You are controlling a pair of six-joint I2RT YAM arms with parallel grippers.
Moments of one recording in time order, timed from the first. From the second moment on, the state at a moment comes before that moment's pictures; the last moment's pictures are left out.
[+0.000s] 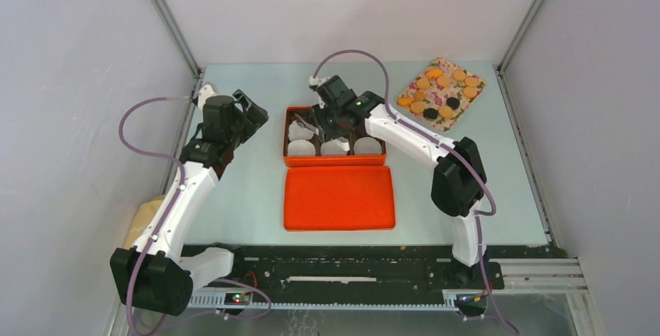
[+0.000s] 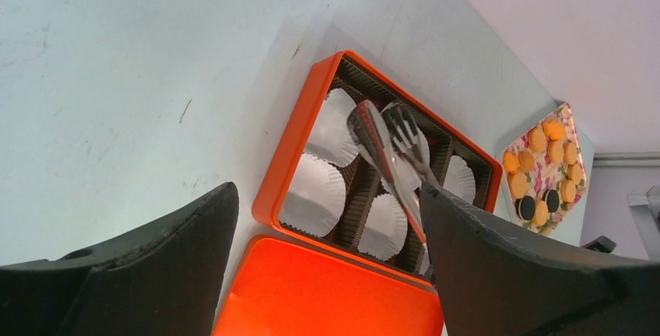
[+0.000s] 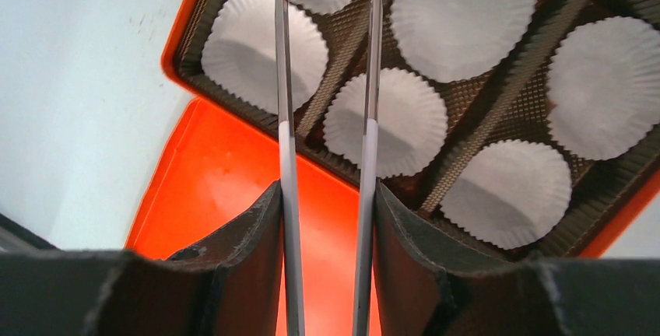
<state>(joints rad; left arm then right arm) -0.17 1.11 1.00 -0.41 -0.20 -0.79 0.77 2.01 1.86 -0.72 0.05 0.26</state>
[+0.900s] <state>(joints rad) -0.17 1.11 0.96 -0.38 -0.14 -0.79 0.83 2.10 1.92 -0.74 0.13 0.24</state>
